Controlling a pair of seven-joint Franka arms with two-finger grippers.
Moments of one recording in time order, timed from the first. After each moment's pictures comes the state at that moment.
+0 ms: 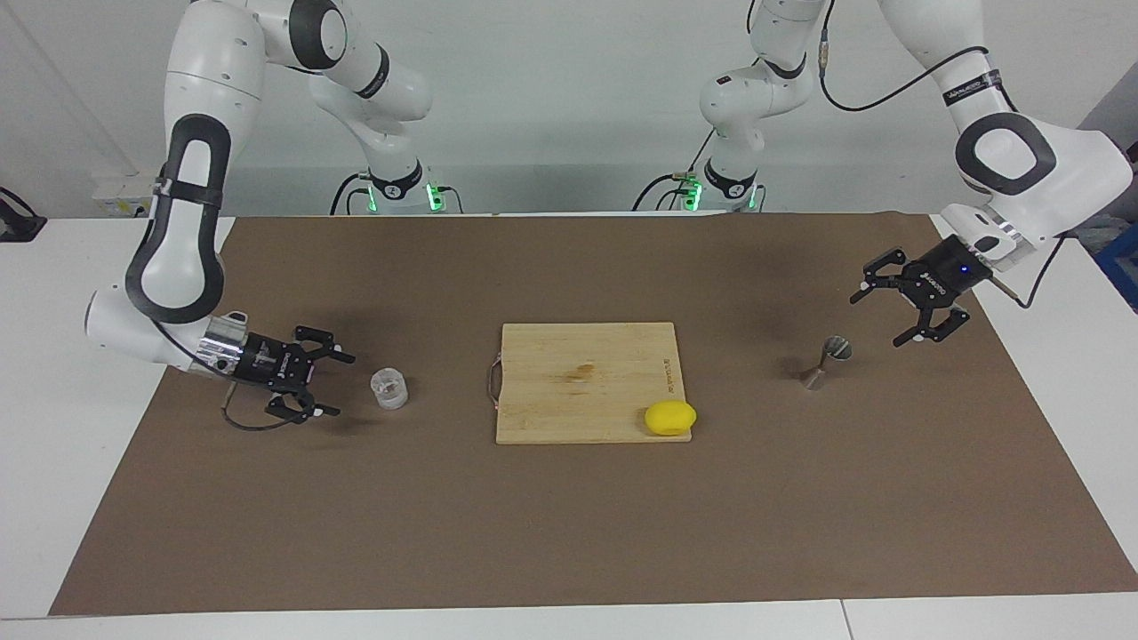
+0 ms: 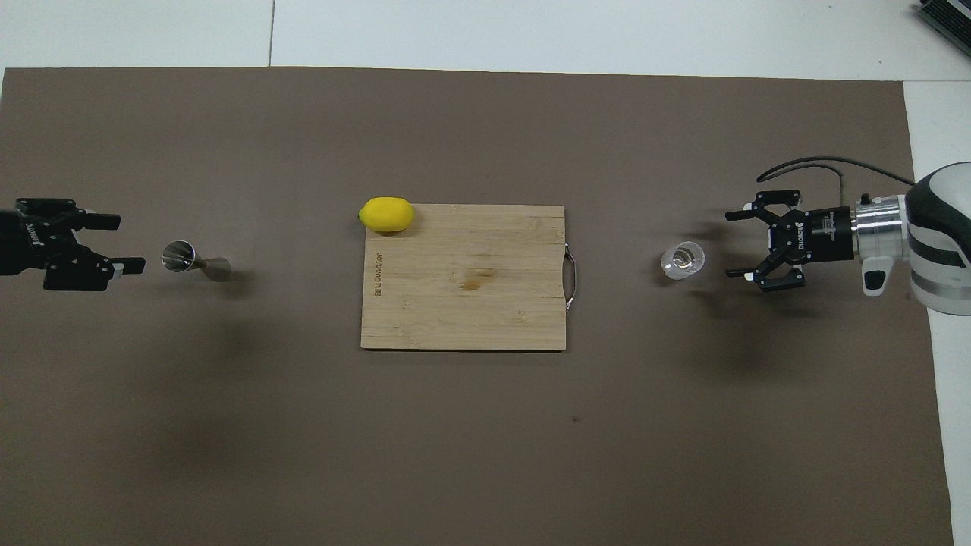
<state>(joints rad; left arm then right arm) 0.30 0.12 -0.02 -1.91 -0.75 1.85 1.39 -0.19 0.47 -0.11 -1.82 0.98 1.79 0.99</state>
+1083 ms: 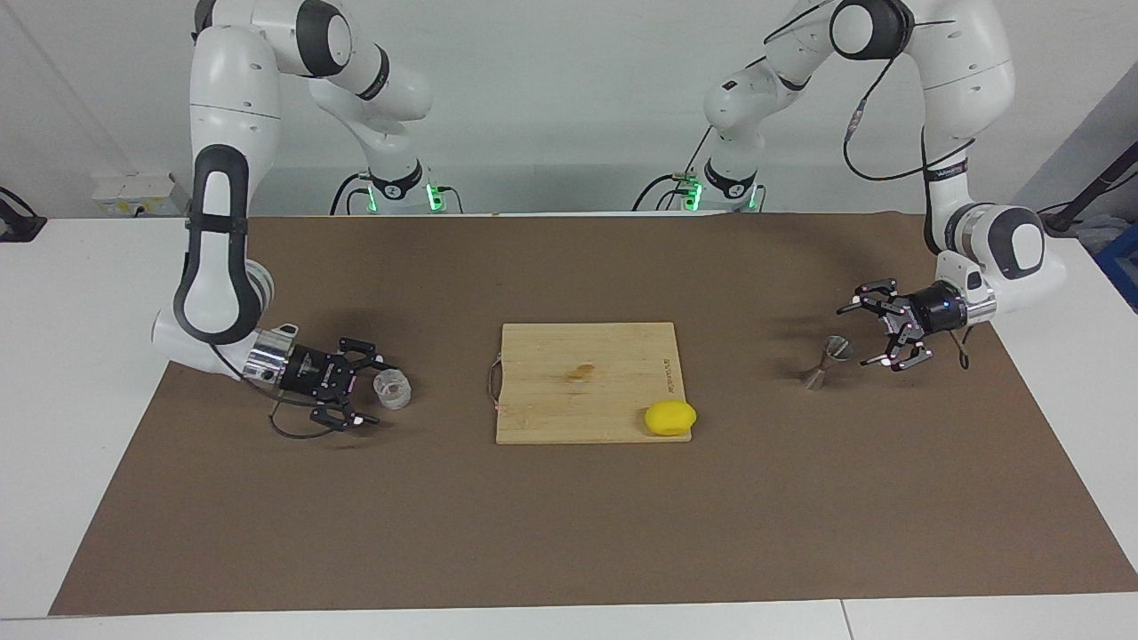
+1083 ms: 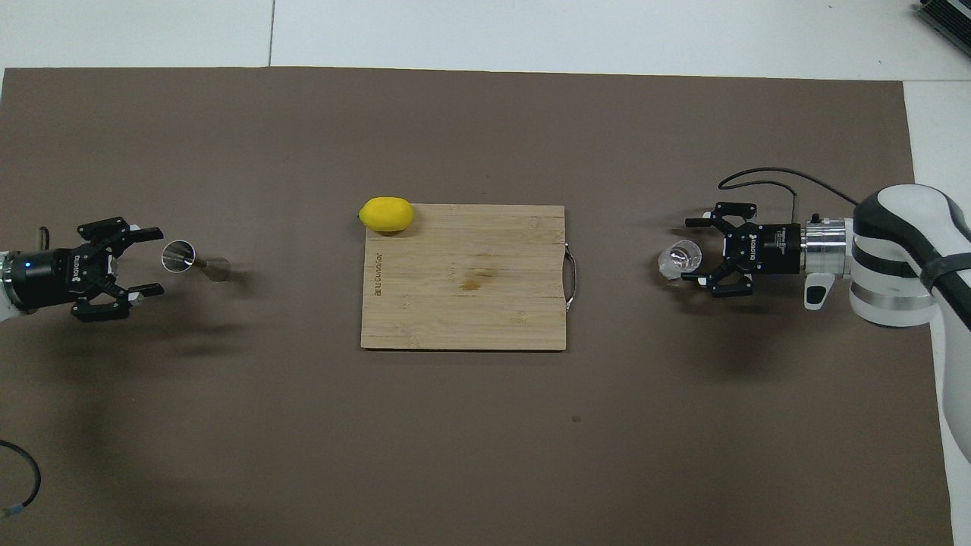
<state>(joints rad) 0.48 0.45 -0.02 -1.93 -1.23 1.48 2.11 -0.18 0.50 -0.05 -1.92 1.16 1.88 0.91</state>
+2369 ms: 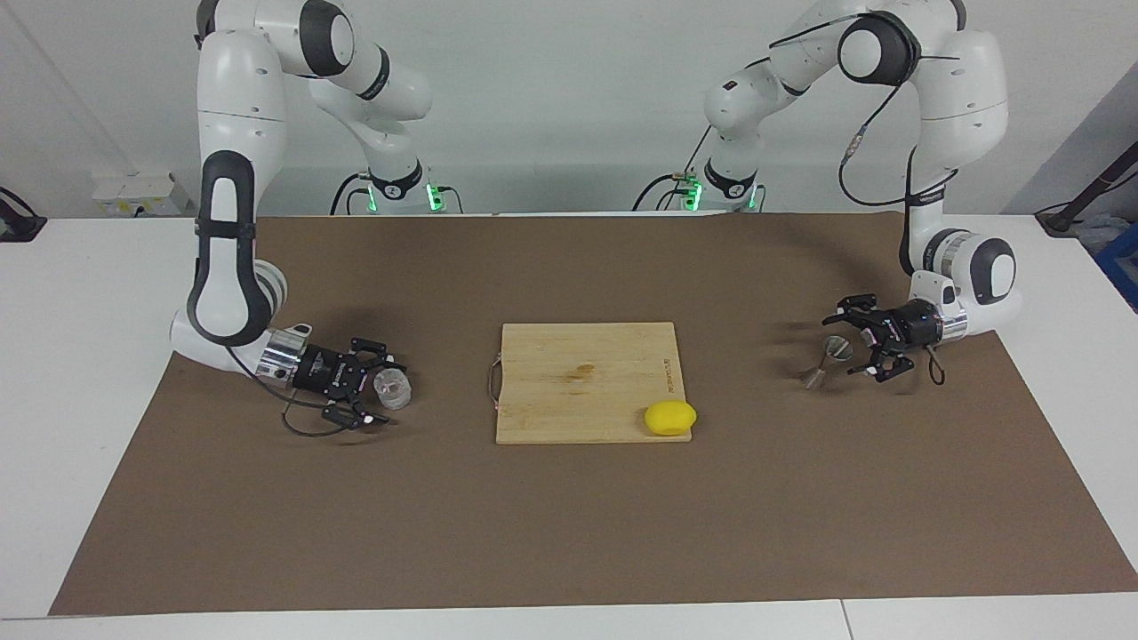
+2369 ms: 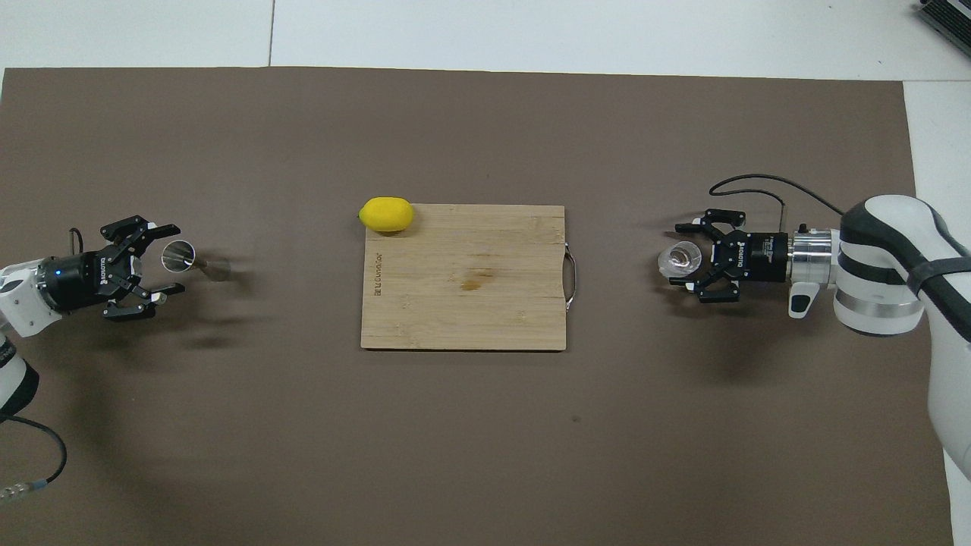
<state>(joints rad) 0.49 0.54 -0.03 -1.93 -1.33 1.41 2.32 -0.16 0.50 -0.04 -1.97 1.23 1.90 0.87</state>
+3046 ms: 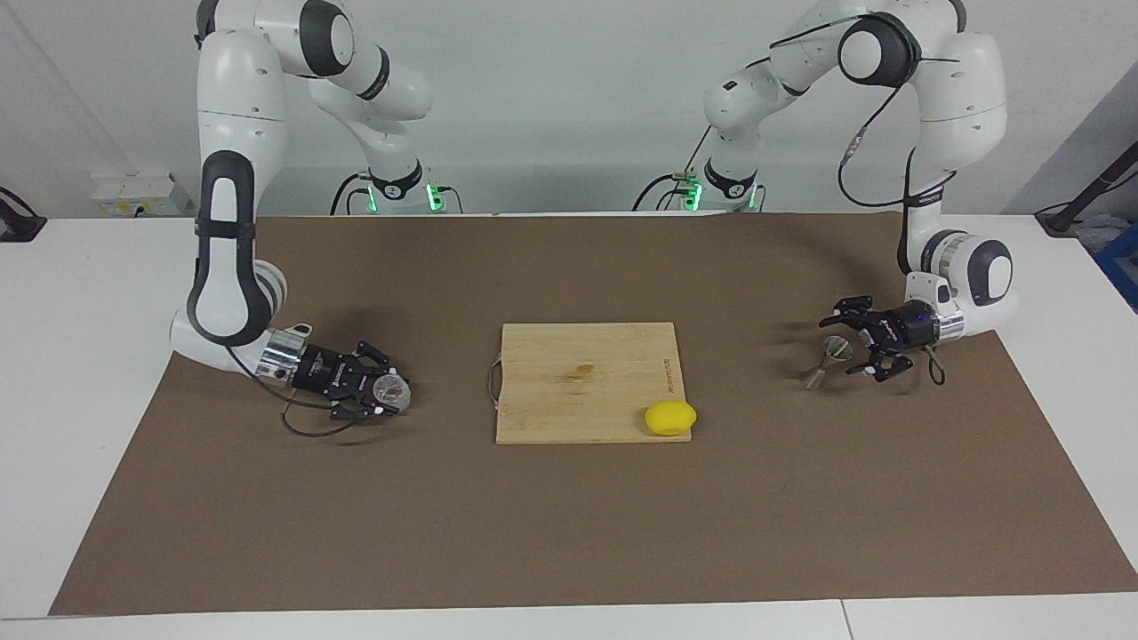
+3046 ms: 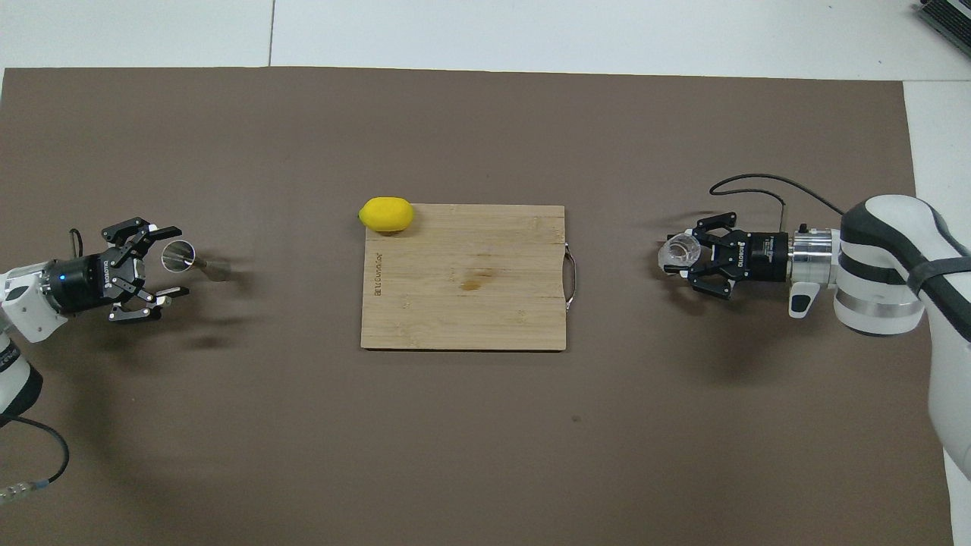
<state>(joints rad) 0.49 0.54 -0.03 -1.94 -1.33 1.42 2.41 -0.16 0.49 -0.05 -1.97 1.23 1.90 0.86</state>
